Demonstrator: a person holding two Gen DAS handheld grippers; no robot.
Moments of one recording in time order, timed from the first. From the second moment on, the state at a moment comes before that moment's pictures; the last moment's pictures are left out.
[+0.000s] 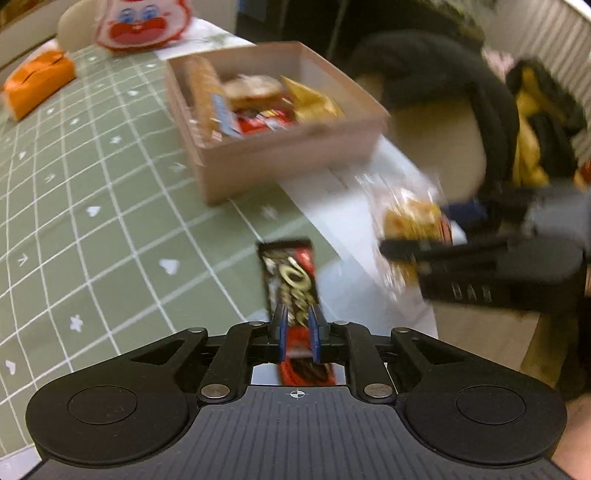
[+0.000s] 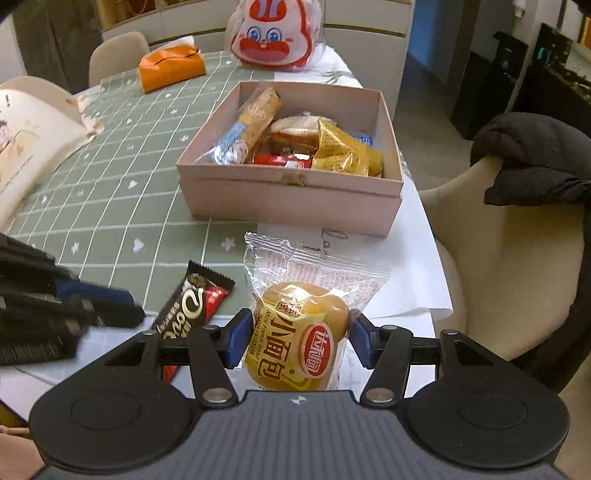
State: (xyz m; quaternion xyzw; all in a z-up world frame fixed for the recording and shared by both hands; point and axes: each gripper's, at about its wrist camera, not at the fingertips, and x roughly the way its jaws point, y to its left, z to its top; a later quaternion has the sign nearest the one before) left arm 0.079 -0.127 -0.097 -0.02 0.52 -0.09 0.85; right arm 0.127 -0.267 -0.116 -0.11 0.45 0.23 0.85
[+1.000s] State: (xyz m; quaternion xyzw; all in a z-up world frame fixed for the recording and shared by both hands) left arm 0.074 -0.159 -0.131 -0.03 0.52 0.07 0.85; right arm 0.155 -0.287 -0.152 -0.14 0.46 0.37 0.79
